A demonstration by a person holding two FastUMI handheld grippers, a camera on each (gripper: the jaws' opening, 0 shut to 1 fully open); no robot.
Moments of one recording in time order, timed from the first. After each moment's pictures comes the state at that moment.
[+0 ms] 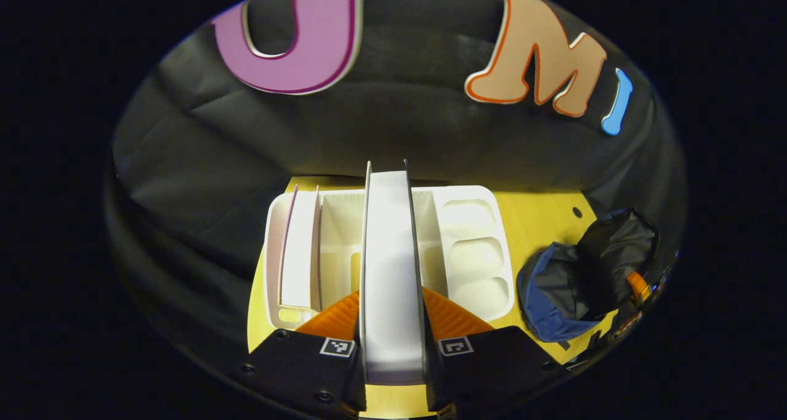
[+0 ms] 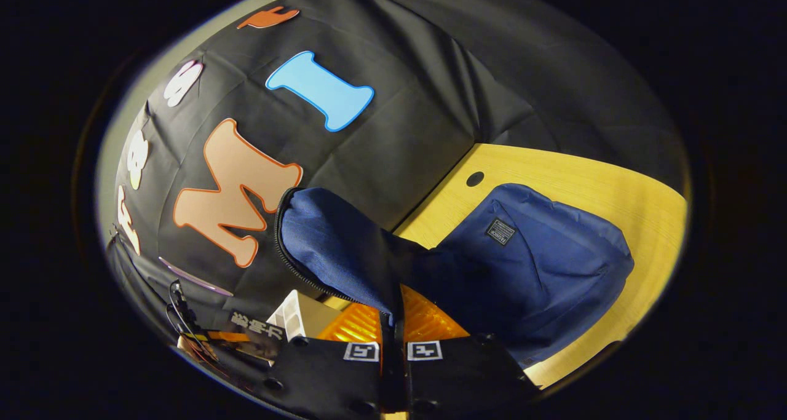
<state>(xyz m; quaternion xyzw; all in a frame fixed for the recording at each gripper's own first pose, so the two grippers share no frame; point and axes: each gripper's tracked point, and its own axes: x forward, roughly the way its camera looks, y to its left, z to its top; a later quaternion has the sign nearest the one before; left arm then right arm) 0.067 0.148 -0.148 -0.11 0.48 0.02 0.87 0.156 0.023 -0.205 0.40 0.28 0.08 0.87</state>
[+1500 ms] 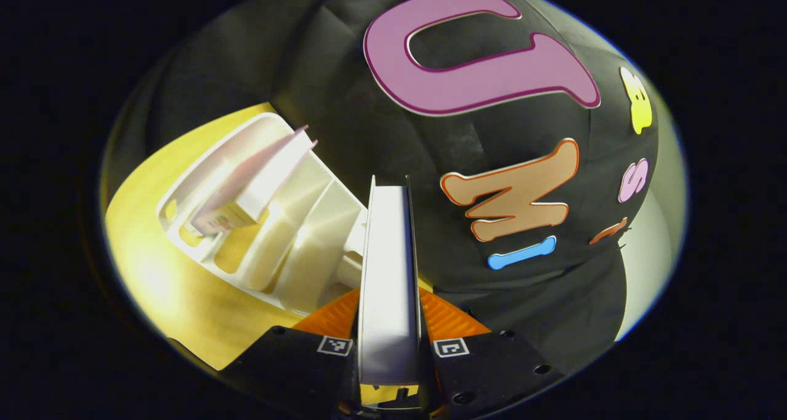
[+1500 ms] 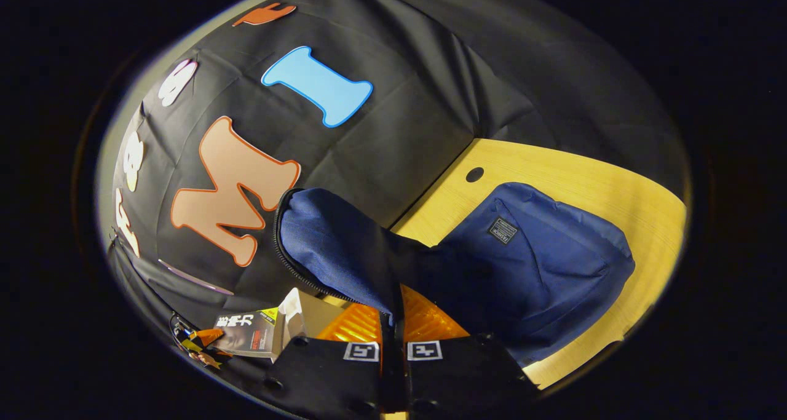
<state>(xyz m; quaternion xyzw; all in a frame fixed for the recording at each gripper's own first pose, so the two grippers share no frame) 0.067 0.093 -0.087 -0.54 0.33 -0.04 0.77 0.158 0.023 -0.205 0.40 0.30 0.09 0.86</state>
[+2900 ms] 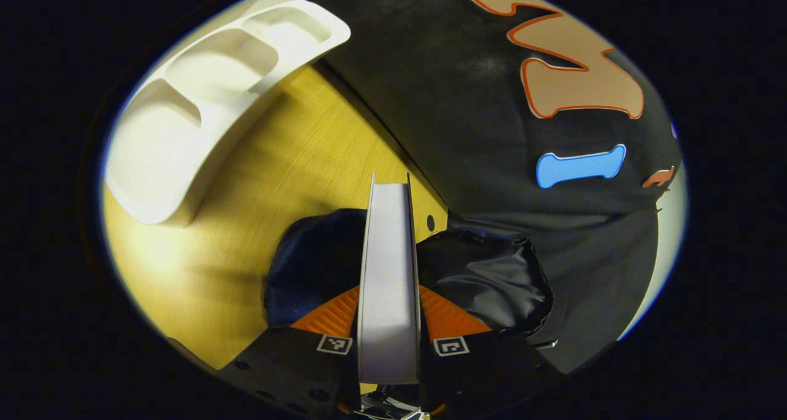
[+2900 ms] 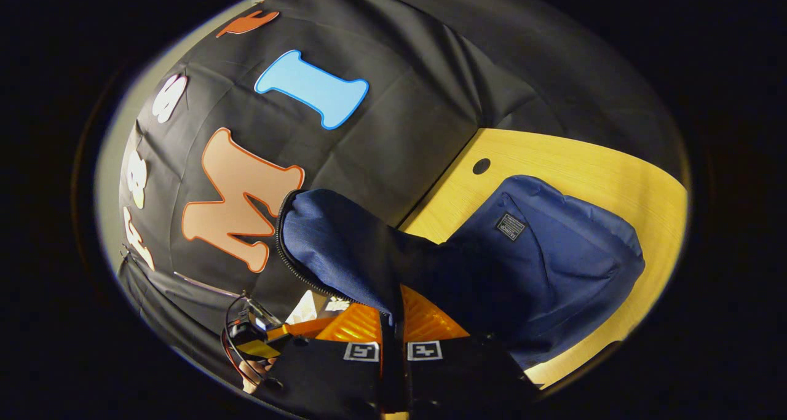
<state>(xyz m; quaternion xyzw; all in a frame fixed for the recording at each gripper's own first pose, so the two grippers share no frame) 0.092 -0.204 -0.209 -0.53 0.48 -0.09 0.70 0.164 0.021 -0.203 0.43 0.31 0.11 0.84</state>
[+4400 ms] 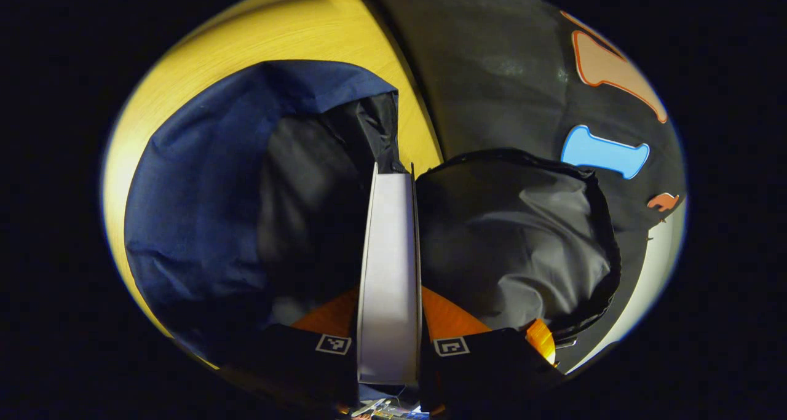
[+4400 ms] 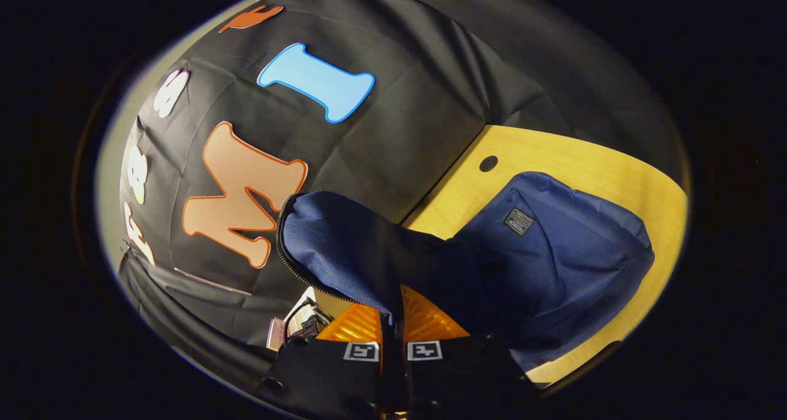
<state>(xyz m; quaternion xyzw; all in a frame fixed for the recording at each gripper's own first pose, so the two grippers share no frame) 0.058 -0.333 -0.244 -0.61 0.49 -0.11 0.61 0.165 0.032 -0.206 0.43 0.31 0.12 0.84</state>
